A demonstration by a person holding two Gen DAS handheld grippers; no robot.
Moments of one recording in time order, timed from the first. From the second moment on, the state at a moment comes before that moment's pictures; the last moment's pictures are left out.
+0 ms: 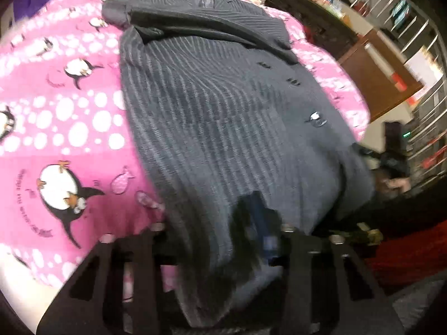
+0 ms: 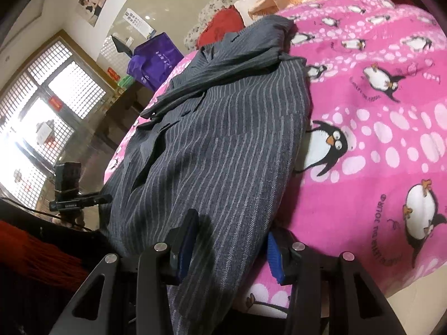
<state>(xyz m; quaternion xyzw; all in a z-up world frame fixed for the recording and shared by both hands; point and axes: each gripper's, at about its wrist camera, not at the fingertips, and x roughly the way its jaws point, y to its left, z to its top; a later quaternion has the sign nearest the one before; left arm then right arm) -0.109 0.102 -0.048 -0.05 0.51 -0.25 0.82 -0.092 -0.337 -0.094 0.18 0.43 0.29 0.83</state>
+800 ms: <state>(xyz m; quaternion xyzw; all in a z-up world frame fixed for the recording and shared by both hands) -0.128 0.127 -0.007 -0.12 0.44 -0.20 0.87 -0.100 -0.333 -0.040 0.18 0.32 0.39 0.84</state>
